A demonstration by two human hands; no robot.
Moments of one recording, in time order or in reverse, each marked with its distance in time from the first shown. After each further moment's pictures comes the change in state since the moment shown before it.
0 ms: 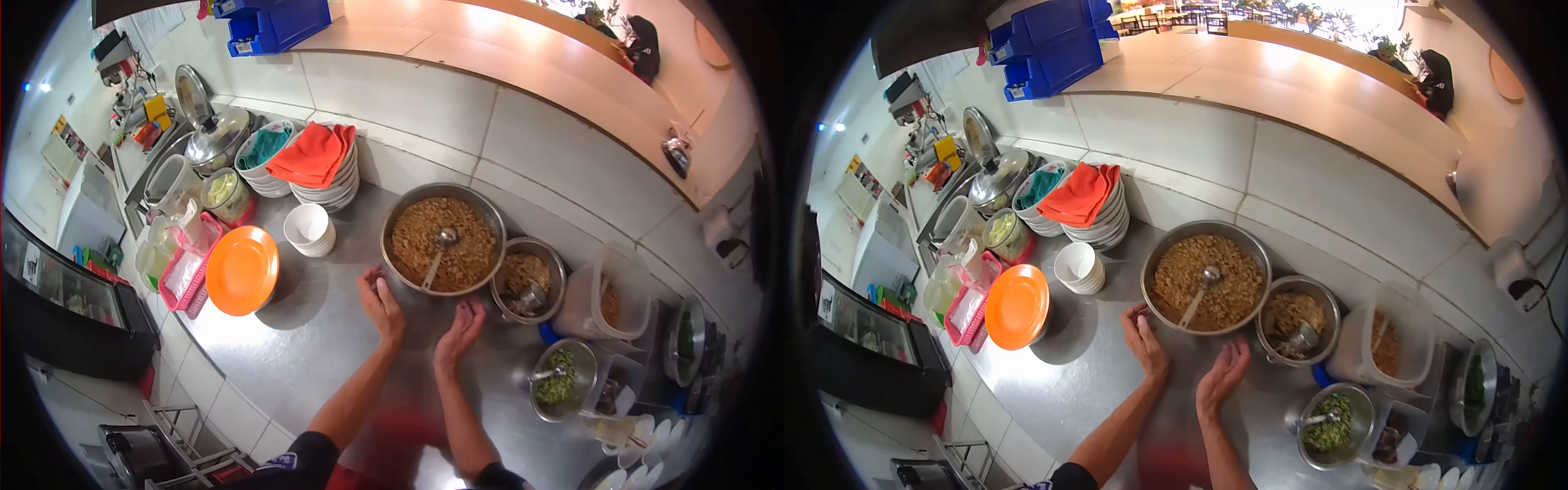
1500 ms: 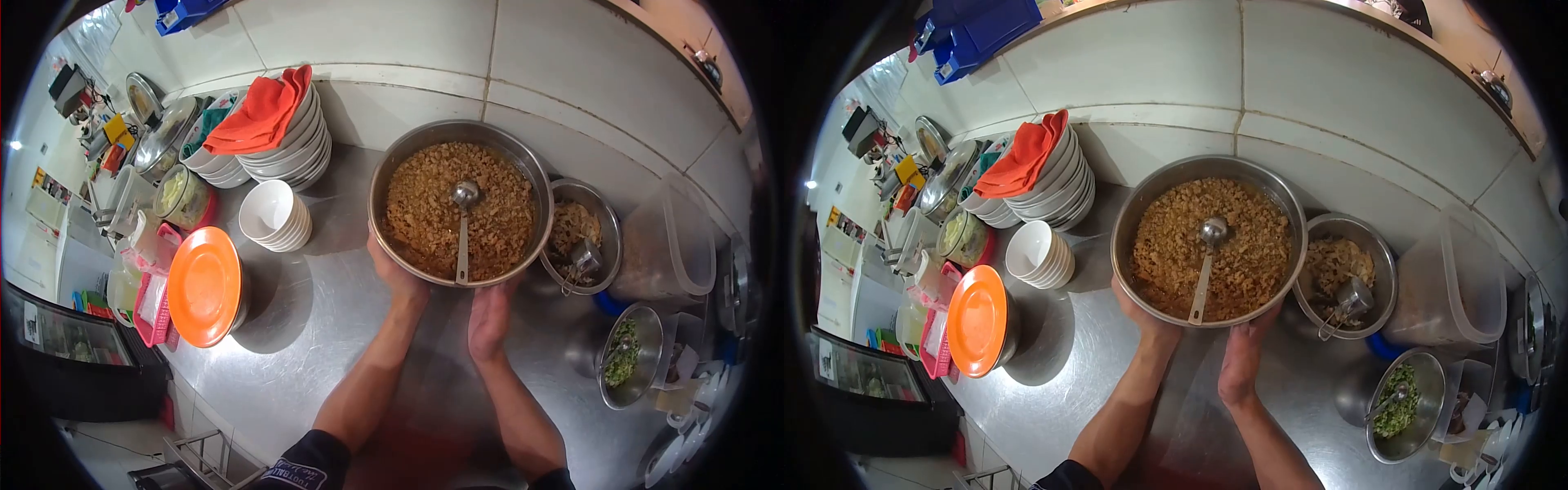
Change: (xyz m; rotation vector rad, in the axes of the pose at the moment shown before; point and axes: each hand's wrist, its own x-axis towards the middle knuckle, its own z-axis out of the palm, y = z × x) left_hand 0.033 -0.005 0.045 -0.847 -0.281 -0.343; right_hand 0.020 0.009 0.018 0.341 -0.247 -0.031
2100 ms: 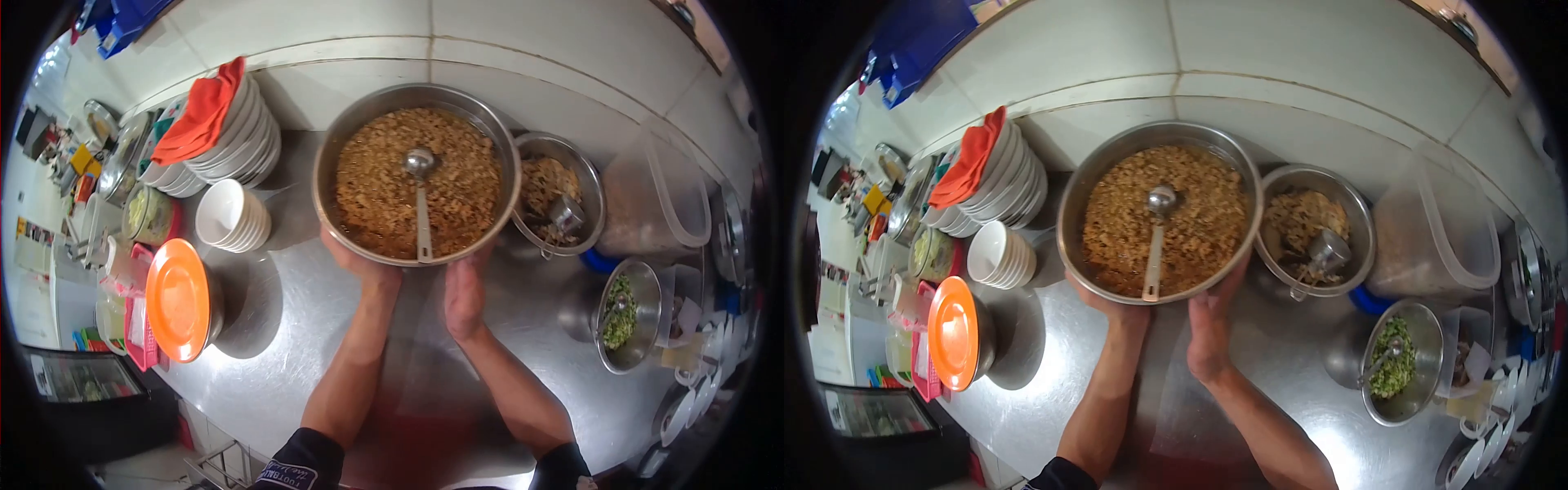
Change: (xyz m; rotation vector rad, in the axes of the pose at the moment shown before) left_hand -0.001 -0.010 -0.003 0.109 0.085 0.163; right_hand -0.002 0.005 -0.002 -0.059 0.021 0.005
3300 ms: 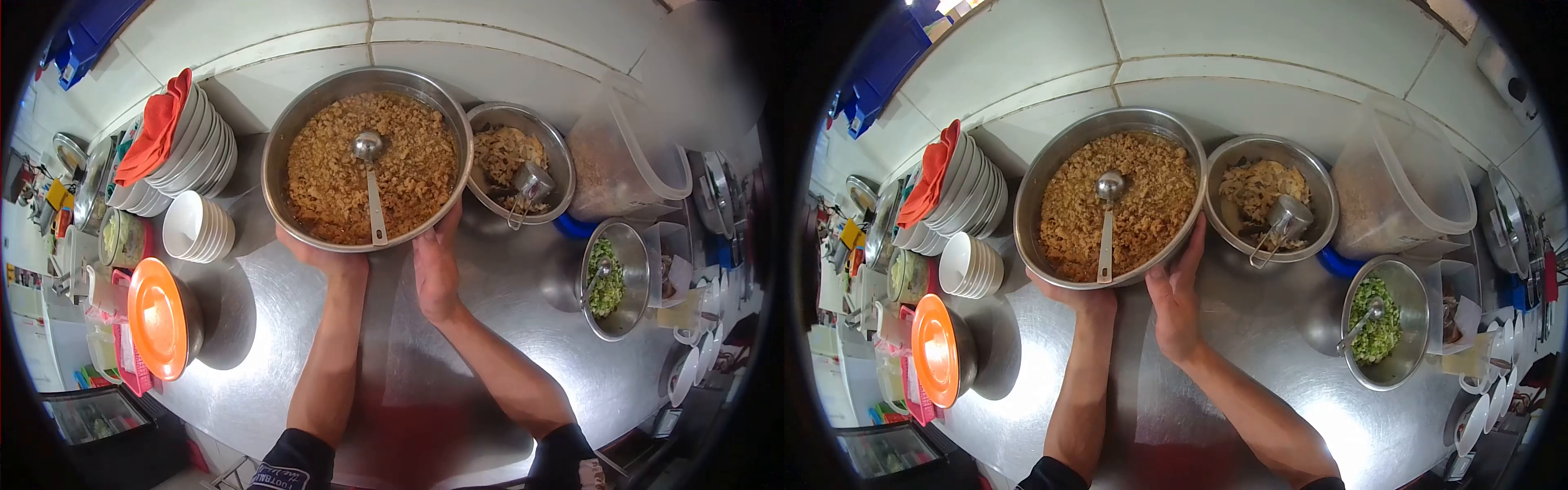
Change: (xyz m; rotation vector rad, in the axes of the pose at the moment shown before) left_hand -0.001 0.006 0.004 0.026 0.047 -0.071; right_hand 0.008 -0.019 0.007 0.143 -0.081 -0.014
